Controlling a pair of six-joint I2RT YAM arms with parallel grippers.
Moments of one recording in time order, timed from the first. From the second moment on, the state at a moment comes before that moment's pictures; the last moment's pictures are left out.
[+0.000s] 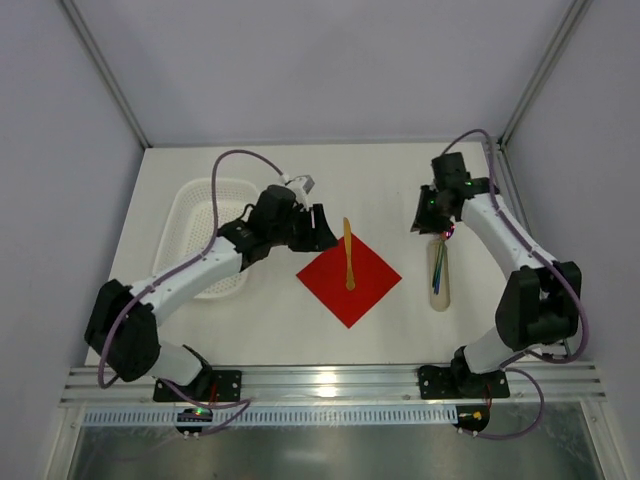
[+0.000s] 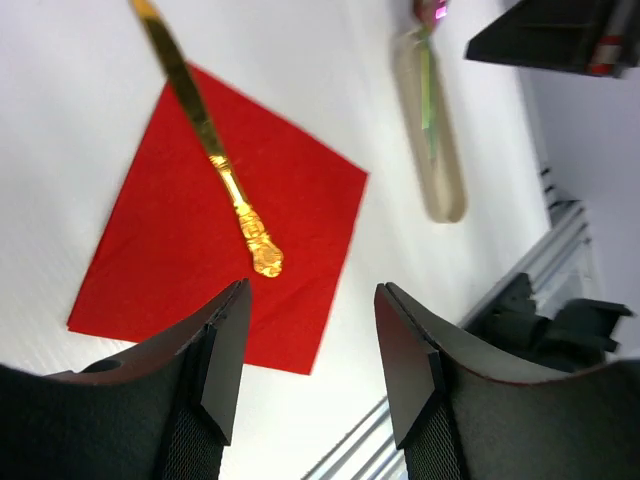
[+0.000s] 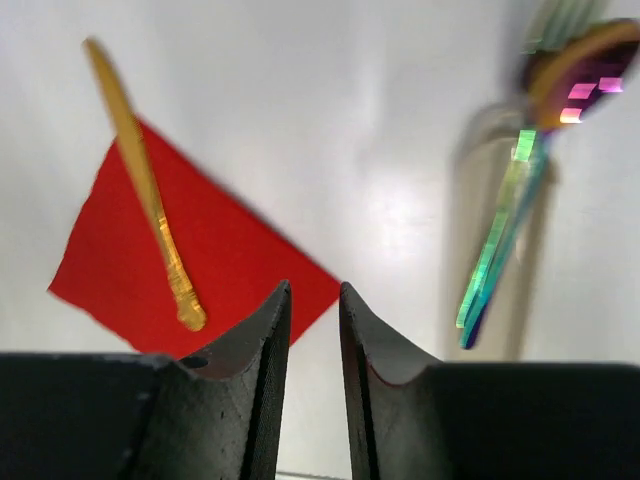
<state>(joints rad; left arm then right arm) -0.68 1.48 1.08 -0.25 0.21 -0.60 0.22 1.59 1.30 -0.80 -0.07 0.42</state>
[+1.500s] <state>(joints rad) -0.68 0.89 0.84 -0.40 0.24 -0.57 -0.07 1.71 1.04 -0.63 -0.02 0.28</state>
